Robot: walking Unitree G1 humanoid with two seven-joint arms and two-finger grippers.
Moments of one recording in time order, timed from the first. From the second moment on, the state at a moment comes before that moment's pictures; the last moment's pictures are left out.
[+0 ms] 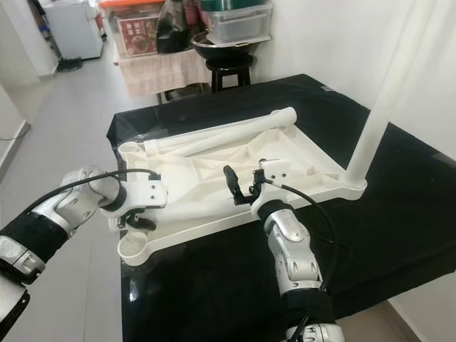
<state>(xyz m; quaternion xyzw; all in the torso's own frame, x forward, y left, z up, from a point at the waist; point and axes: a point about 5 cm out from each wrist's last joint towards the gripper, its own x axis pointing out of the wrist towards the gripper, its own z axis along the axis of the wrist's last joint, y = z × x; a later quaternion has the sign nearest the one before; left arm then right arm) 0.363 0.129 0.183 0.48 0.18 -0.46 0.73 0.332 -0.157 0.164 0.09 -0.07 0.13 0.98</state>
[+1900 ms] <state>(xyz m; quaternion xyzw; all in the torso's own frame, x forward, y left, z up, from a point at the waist) 0.267 0.125 0.267 -0.05 -0.02 -0.72 0.69 0.264 -0.124 0.263 0.18 -0.12 0.67 0.71</state>
